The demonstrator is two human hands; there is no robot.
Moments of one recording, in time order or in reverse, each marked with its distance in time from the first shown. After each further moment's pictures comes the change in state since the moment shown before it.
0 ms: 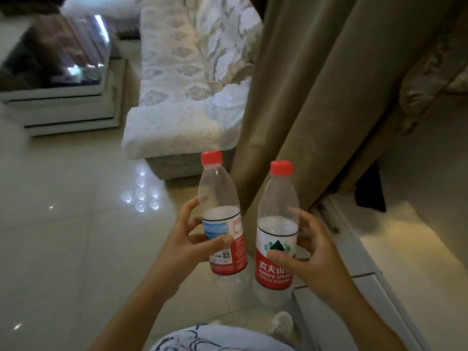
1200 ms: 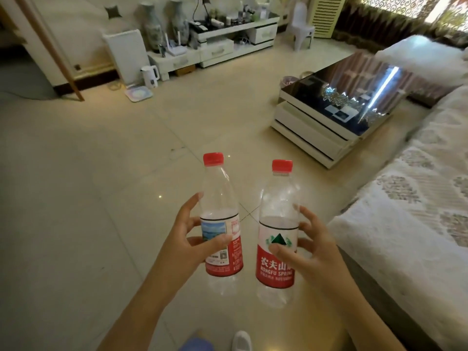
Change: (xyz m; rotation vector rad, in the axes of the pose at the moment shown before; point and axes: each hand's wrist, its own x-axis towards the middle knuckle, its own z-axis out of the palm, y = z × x) left_hand -0.031 0.029 -0.430 -0.261 1.147 0.108; right_hand 0.244 -0.139 0.532 -0.364 -1.067 -0.243
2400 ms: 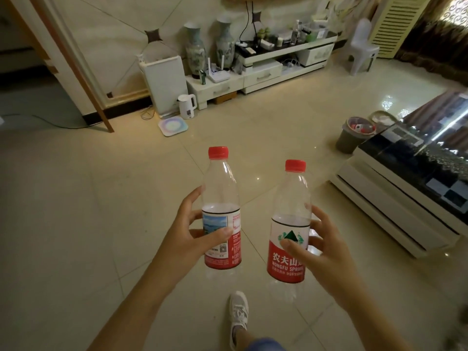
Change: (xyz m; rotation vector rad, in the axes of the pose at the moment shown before) left_hand 0.579 0.148 -0.292 0.074 0.115 -0.011; right_hand 0.627 -0.166 0.207 -0.037 -0.055 -0.026
